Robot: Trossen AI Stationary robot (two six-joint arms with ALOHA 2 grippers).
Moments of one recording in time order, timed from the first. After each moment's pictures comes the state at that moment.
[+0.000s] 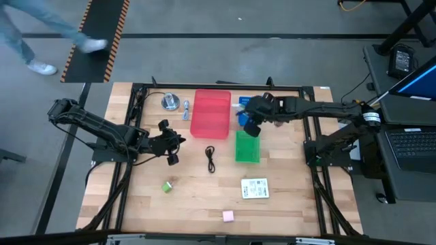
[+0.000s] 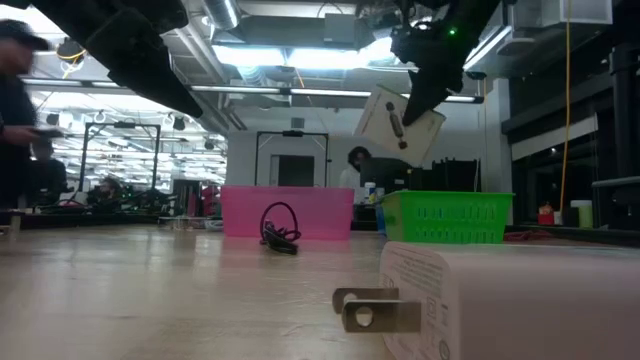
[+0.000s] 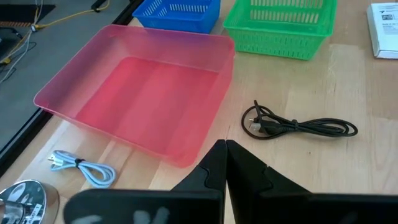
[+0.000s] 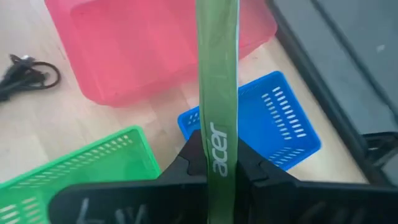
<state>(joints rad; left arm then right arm) -0.29 0.99 0.59 -0.36 -0.61 -0.33 -0.20 1.43 1.19 -0.77 0.32 0.20</state>
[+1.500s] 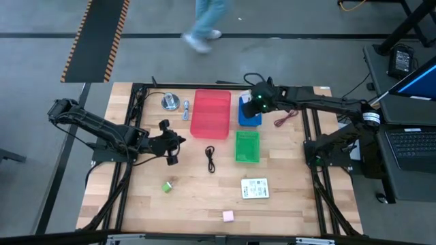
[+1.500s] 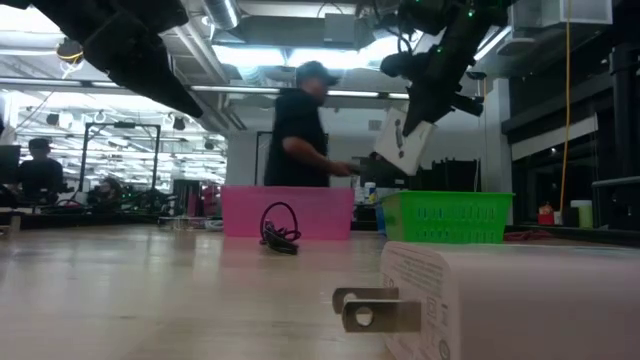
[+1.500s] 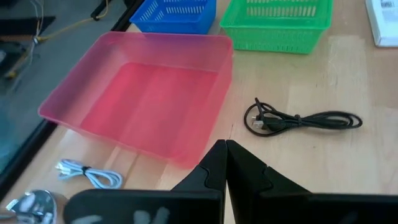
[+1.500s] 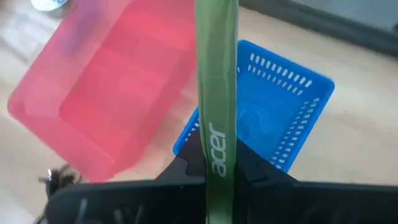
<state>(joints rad) -0.29 0.99 0.59 -0.36 -0.61 -0.24 -0.36 1.43 1.16 -0.71 0.20 0.73</state>
